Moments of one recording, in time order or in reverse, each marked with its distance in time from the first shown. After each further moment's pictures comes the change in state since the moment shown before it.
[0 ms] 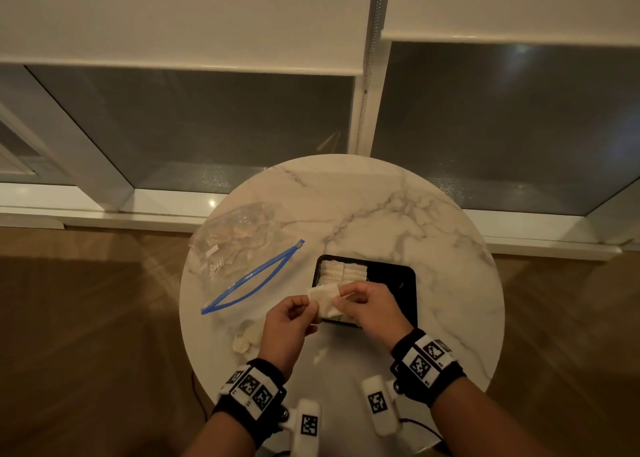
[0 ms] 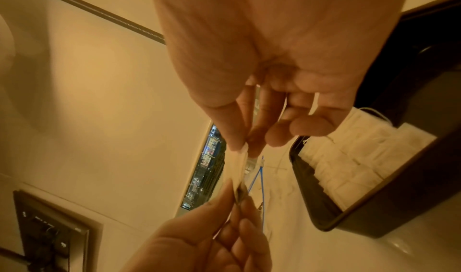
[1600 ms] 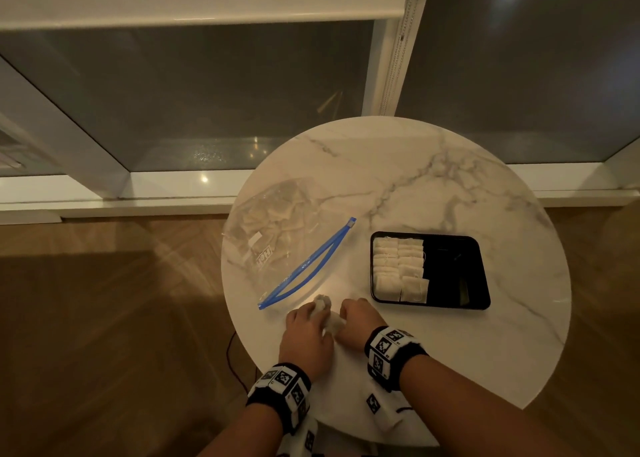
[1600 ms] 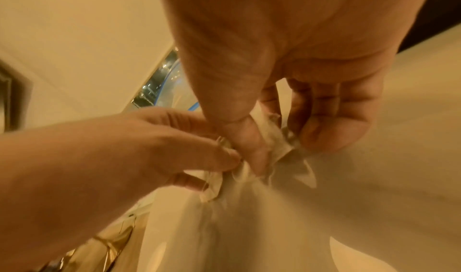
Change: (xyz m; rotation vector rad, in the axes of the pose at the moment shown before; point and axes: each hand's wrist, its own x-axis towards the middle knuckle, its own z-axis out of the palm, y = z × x) left_hand 0.053 -0.057 -0.126 1.202 -0.238 0.197; right_hand 0.042 0.045 0.166 -0.753 -0.246 0.362
